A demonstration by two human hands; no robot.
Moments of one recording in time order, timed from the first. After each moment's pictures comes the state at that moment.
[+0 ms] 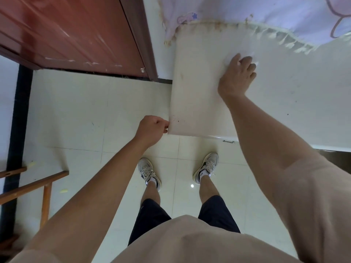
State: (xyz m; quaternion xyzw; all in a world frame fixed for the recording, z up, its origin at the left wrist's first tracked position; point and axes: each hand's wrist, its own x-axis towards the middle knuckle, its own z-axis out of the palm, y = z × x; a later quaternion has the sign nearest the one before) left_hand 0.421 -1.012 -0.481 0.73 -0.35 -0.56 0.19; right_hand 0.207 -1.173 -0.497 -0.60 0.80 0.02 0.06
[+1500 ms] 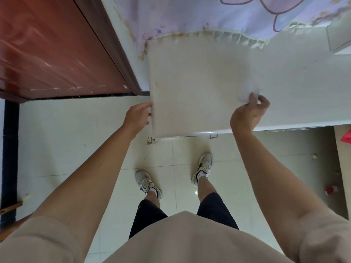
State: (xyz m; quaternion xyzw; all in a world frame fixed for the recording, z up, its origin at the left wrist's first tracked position) left_hand 0.414 -1.059 -0.472 0.71 -0.37 -0.56 0.21; right_hand 0.107 -1.054 -0.479 -0.37 0.87 -0.30 0.14
